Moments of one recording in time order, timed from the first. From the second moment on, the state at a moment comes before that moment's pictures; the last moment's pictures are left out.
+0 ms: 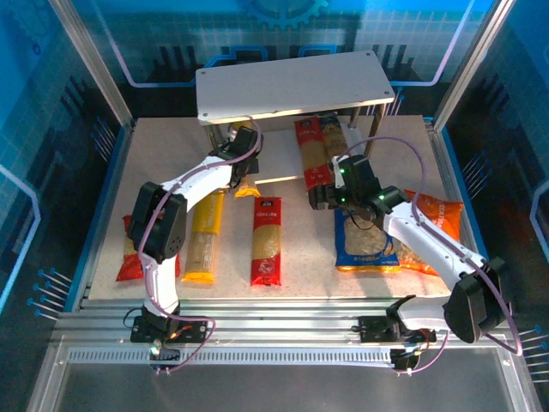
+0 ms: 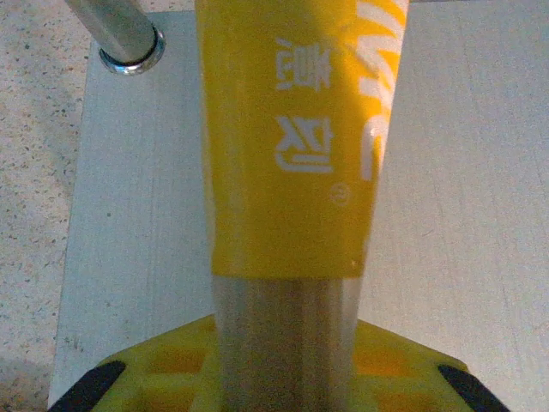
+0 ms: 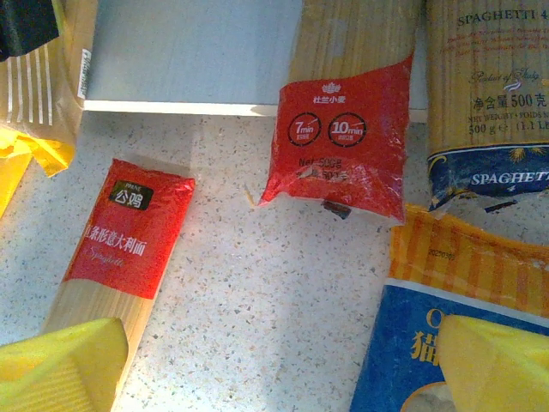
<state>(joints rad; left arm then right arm) -0.39 1.98 1.52 -0.46 -0.37 -0.47 0.48 1.30 1.03 -0.53 0.03 0.26</state>
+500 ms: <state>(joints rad) -0.39 2.00 1.54 -0.45 -0.41 -0.48 0.48 1.29 1.03 -0.53 0.03 0.26</state>
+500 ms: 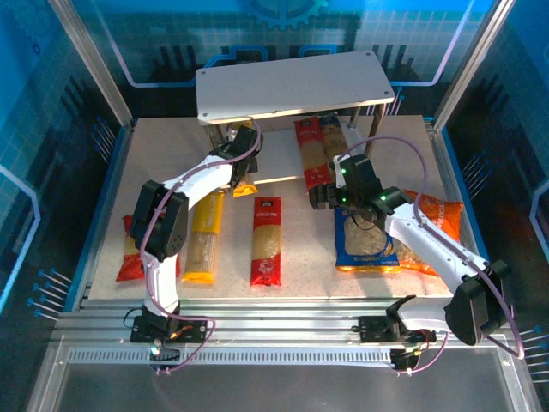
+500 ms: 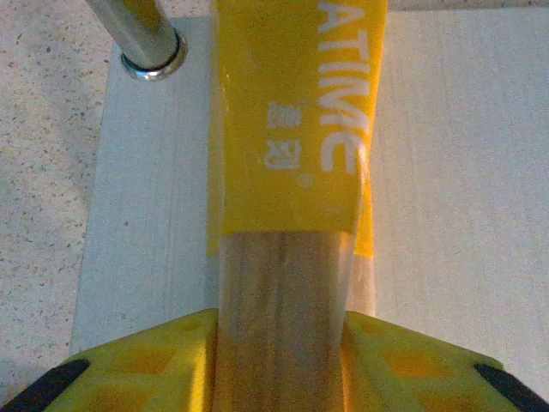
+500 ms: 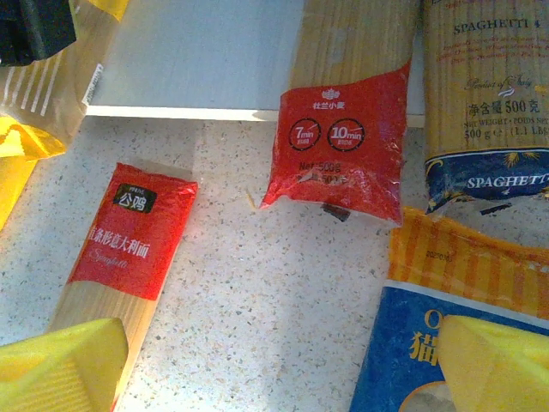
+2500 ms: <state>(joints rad) -0.83 1.59 0.84 -0.40 -0.12 -0.77 0.45 1.12 0.96 -0.54 0.02 0.27</state>
